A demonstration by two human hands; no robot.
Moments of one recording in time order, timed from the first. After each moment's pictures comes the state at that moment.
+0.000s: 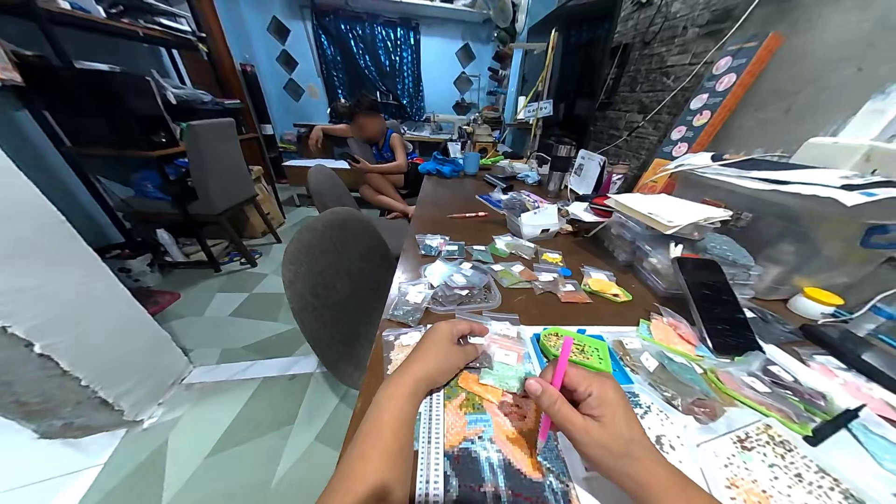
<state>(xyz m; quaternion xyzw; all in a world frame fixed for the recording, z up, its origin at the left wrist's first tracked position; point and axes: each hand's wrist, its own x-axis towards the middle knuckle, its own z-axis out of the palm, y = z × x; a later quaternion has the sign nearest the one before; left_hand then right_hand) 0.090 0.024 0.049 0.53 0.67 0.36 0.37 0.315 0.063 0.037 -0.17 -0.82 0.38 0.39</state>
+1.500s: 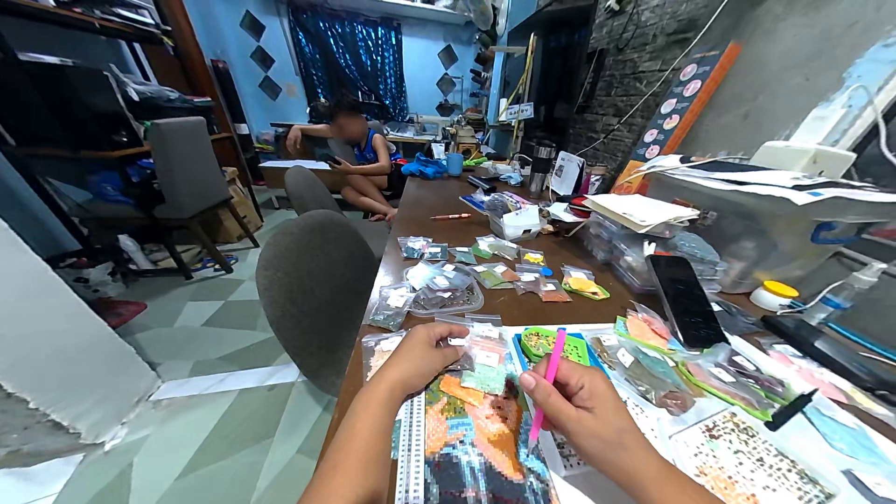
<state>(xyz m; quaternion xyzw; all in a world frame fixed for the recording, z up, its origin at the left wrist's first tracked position) 0.087 0.026 0.044 0.50 0.66 0.39 0.39 0.326 0.063 0.049 -0.19 -0.80 0.43 0.38</state>
